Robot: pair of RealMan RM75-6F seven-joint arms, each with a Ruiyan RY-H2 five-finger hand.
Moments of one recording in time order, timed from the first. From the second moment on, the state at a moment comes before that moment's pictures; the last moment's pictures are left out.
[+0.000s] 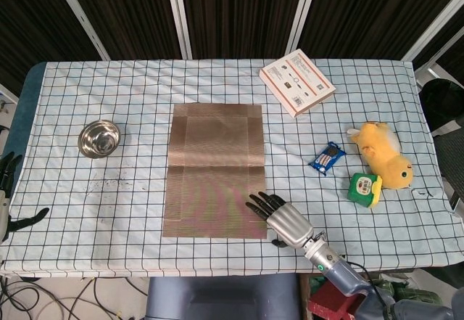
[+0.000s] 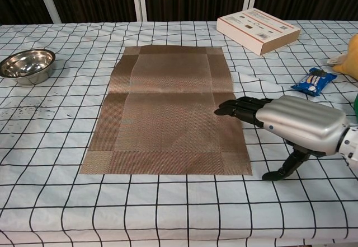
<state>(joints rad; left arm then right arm) -0.11 -1.09 -0.11 -1.76 1.37 1.51 0.03 0.53 -1.56 -0.01 -1.45 -1.66 1.07 -0.20</state>
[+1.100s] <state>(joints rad) -0.11 -1.08 -0.13 -1.76 1.36 1.49 0.02 0.55 -1.64 0.00 -1.42 -1.62 1.07 -0.20</state>
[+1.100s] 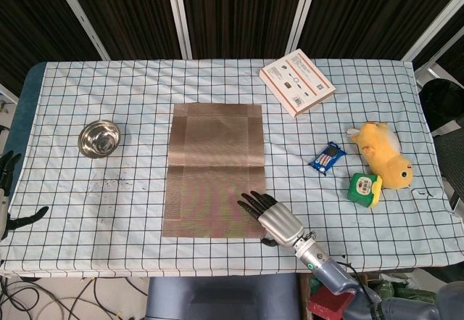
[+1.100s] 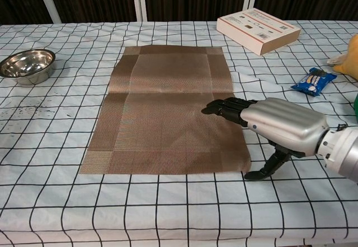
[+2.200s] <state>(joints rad) -0.11 -1.08 -0.12 -1.76 1.36 1.48 0.00 0.54 -1.69 0.03 -1.39 -1.61 1.14 -0.11</state>
